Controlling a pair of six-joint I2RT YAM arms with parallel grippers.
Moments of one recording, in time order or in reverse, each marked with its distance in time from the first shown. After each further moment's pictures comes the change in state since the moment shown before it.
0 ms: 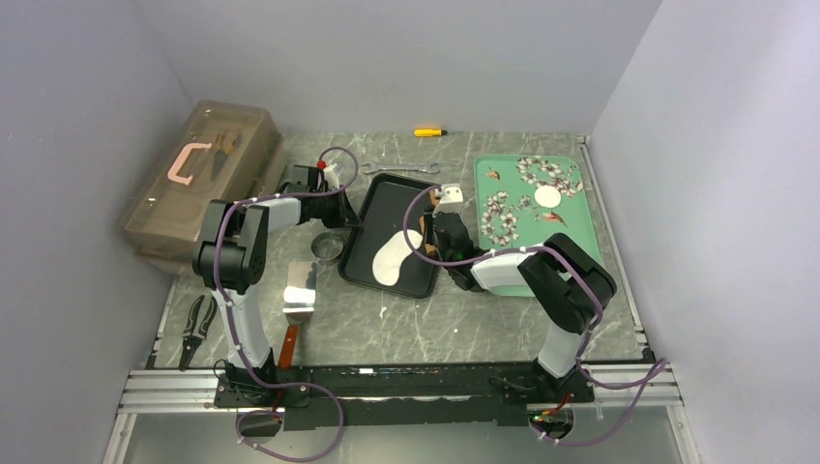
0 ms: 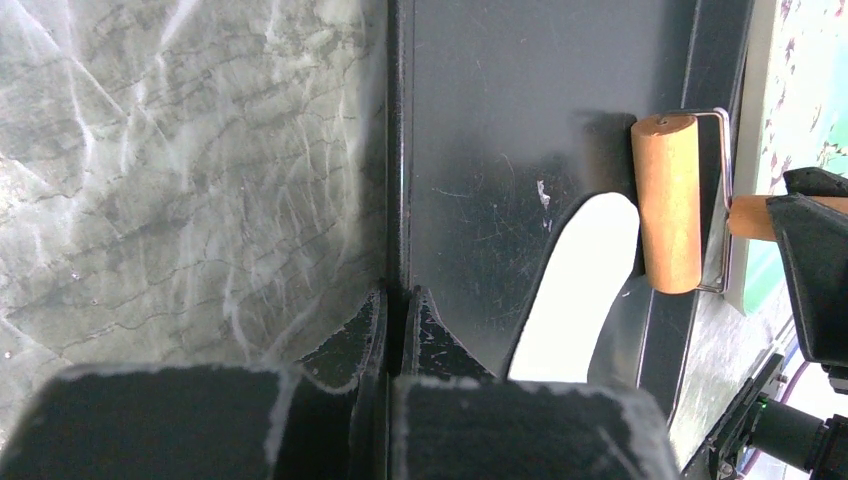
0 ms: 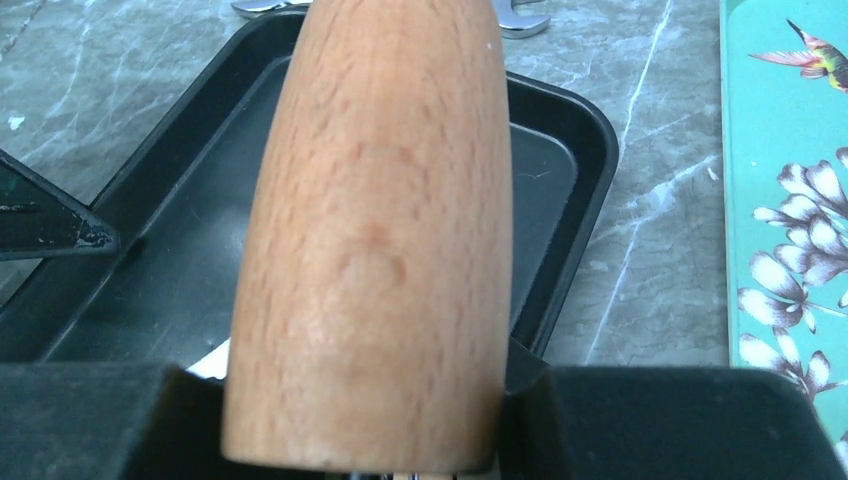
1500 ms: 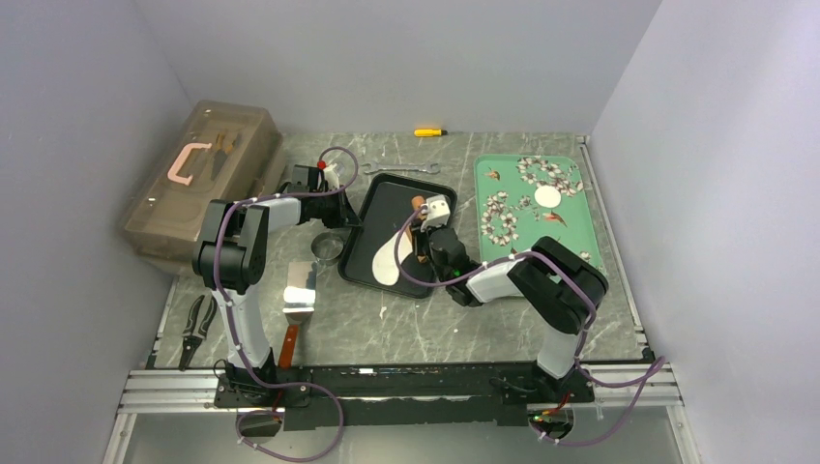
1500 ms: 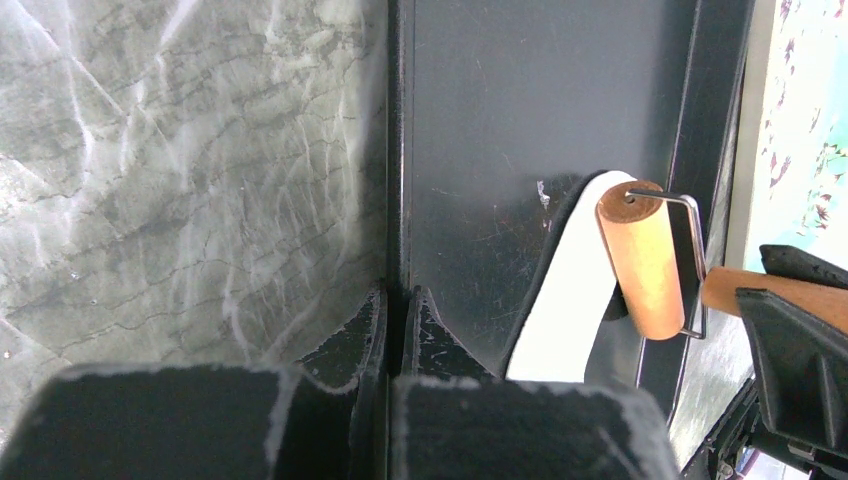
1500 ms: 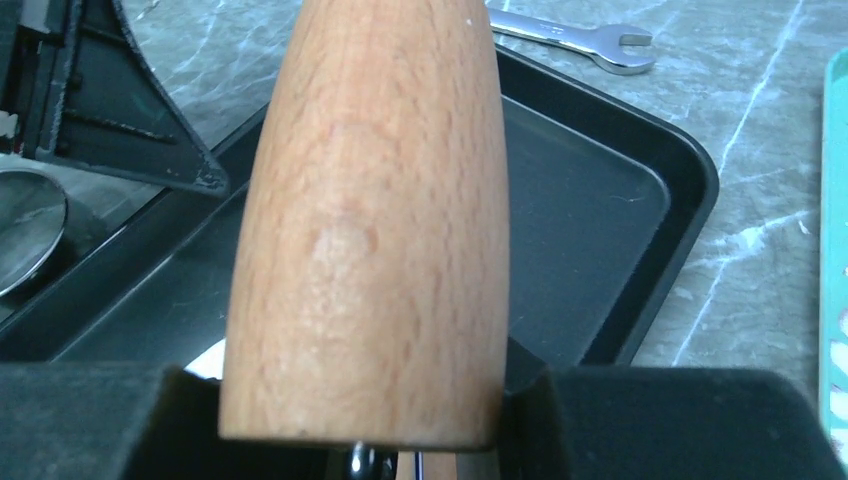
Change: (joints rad) left arm 0.000 0.000 0.000 0.000 0.001 -0.003; right arm 0.092 0.027 -0.076 0.210 -0.069 -0.129
